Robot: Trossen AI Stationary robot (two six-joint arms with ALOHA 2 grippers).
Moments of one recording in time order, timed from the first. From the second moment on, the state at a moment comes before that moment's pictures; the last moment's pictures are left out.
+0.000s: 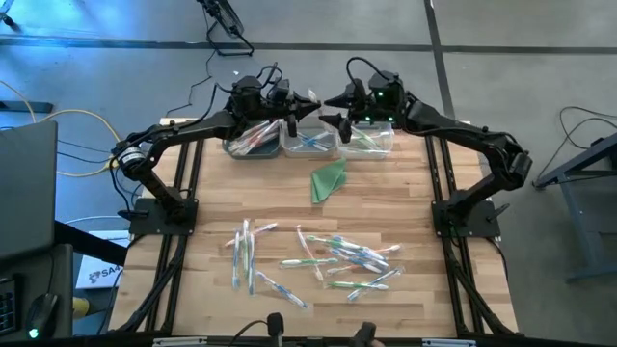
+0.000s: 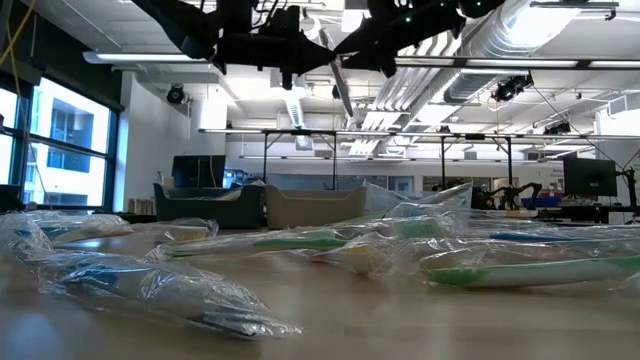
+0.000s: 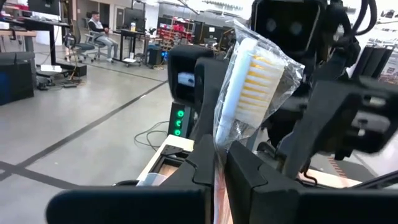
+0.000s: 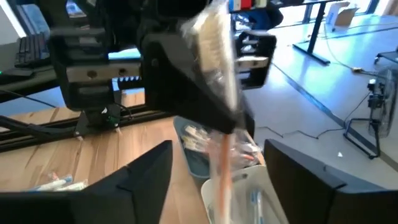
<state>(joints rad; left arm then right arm) 0.62 1.59 1.18 0.51 0.46 -0.18 -0.58 1.50 1.31 -0.08 -0.32 -0.02</state>
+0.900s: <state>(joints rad) 0.70 1.59 1.18 0.45 0.52 -0.24 -0.66 1.28 1.31 -0.42 0.14 -0.08</state>
